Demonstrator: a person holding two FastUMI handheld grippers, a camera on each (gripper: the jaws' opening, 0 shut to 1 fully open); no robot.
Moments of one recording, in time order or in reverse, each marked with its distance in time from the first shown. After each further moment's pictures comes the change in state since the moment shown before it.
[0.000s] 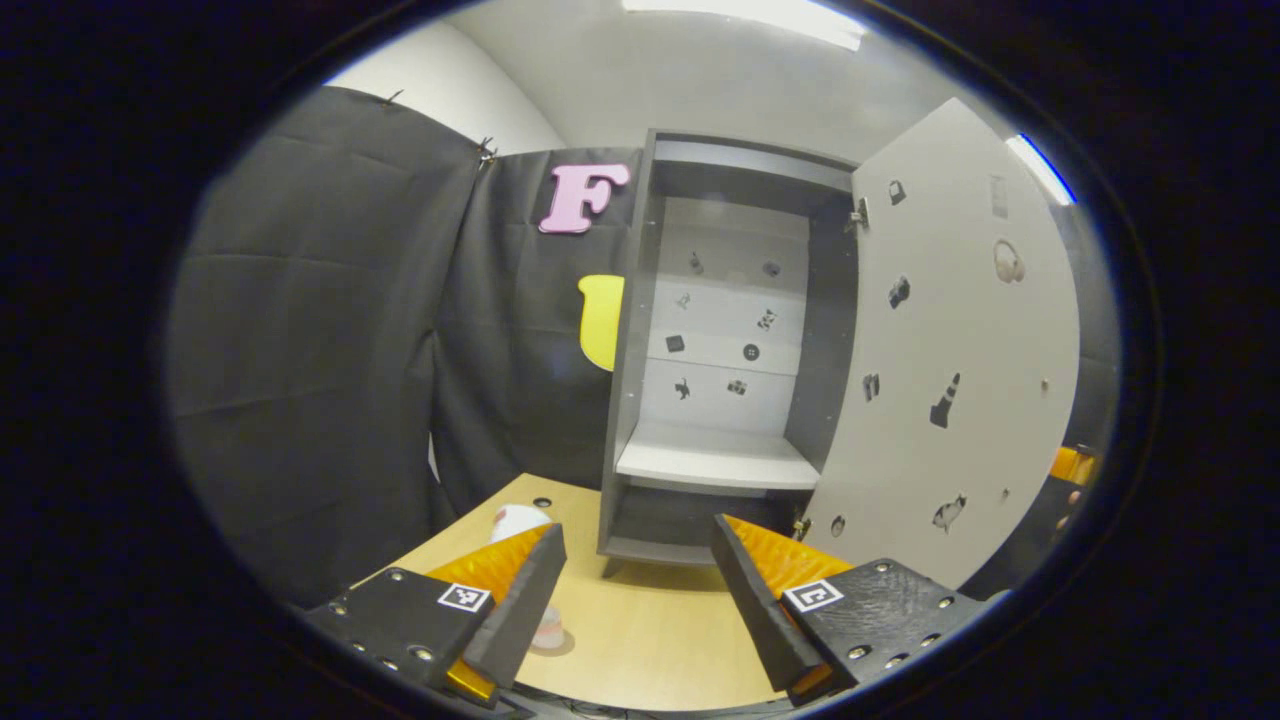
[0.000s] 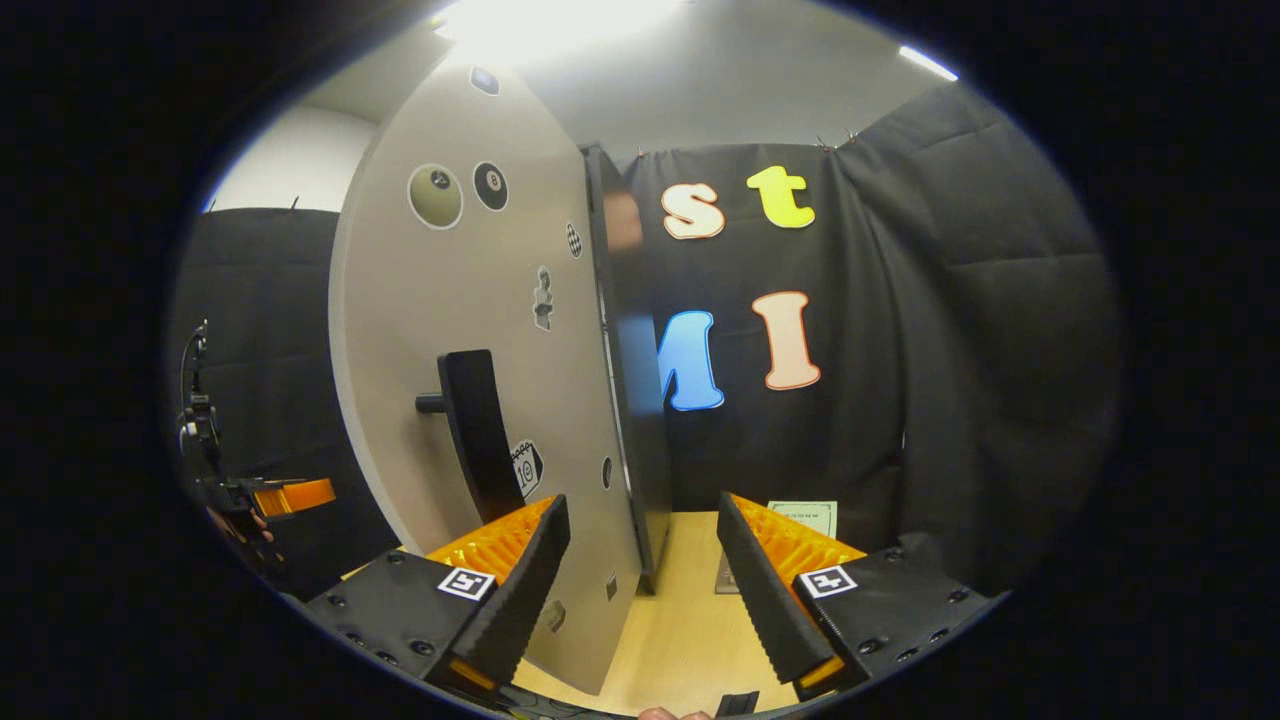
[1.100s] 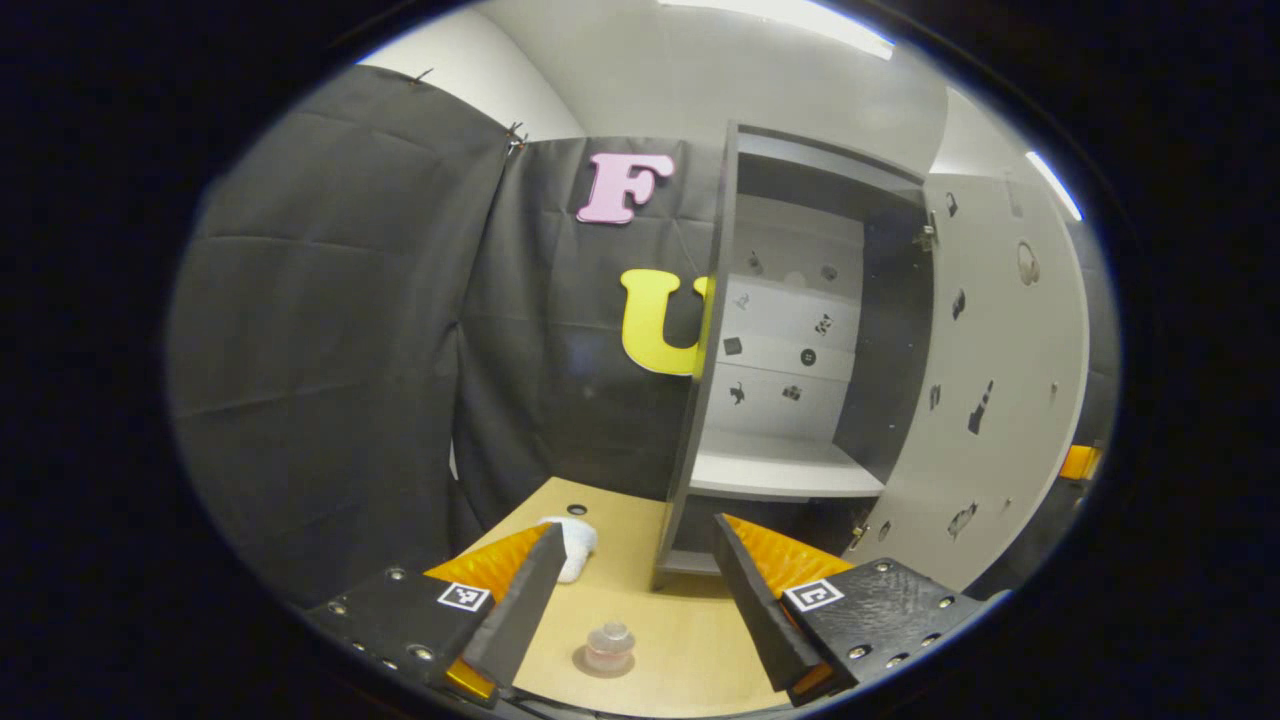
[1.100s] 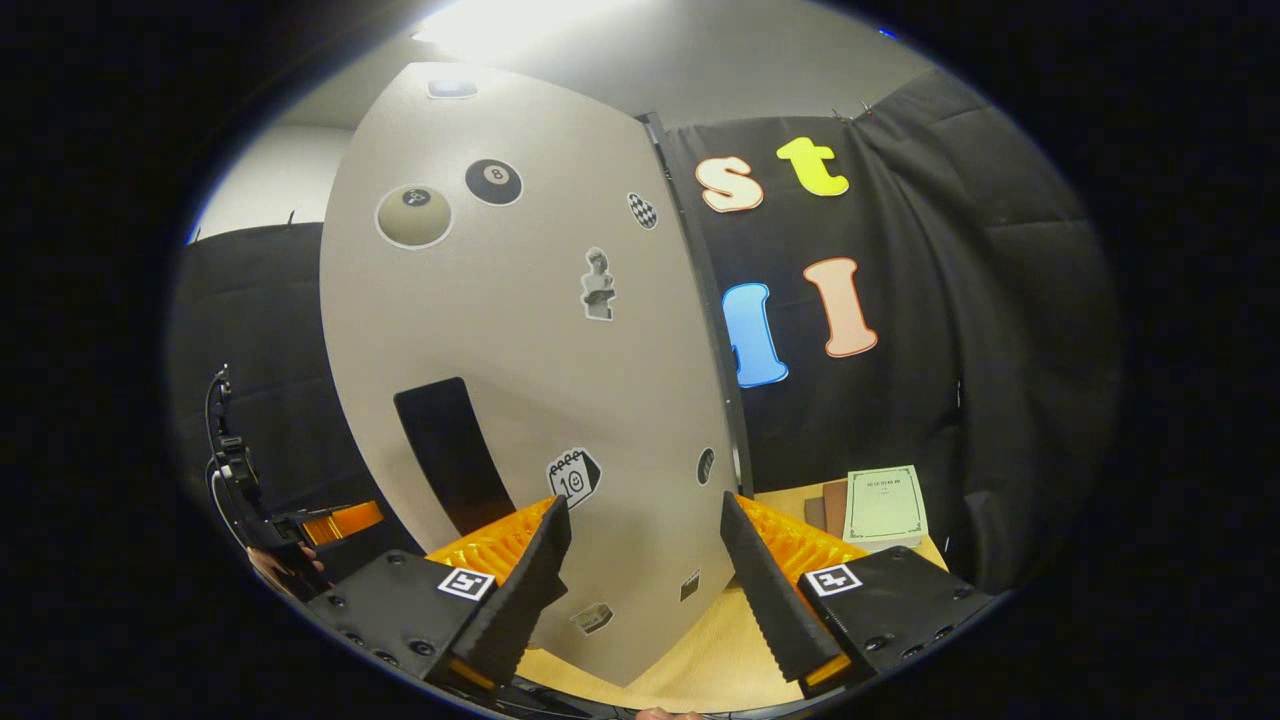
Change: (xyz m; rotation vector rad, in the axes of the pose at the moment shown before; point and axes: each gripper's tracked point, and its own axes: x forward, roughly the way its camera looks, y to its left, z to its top) left arm 0.061 0.127 0.014 -0.028 0.009 0.013; right arm 0.039 0.133 0.005 0.142 0.062 0.075
